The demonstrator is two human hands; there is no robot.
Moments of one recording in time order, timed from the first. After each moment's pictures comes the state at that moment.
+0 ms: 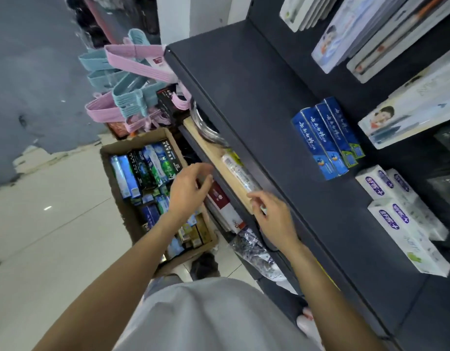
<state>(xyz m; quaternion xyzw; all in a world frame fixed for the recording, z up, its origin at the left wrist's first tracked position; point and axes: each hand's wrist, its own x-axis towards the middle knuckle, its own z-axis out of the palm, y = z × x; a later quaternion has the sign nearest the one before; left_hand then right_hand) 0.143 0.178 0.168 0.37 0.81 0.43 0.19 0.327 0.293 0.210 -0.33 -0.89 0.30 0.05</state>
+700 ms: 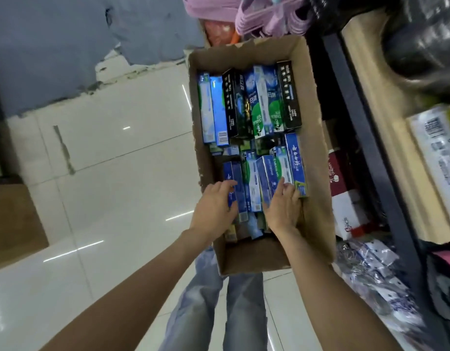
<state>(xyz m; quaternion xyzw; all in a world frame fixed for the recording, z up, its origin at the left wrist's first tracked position) 0.102 0.010 -0.102 0.21 0.90 0.21 0.31 0.183 0.160 -0.177 -0.36 -0.88 0.15 -0.27</state>
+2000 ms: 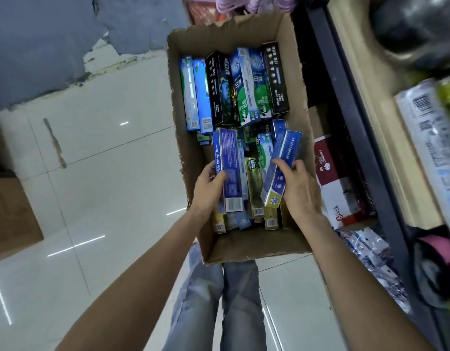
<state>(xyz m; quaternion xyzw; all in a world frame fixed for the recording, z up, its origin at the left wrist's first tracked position) 0.111 0.050 -0.121 -0.16 0.74 0.53 0.38 0.202 0.226 -0.135 -0.22 -0.95 0.16 -0.14</state>
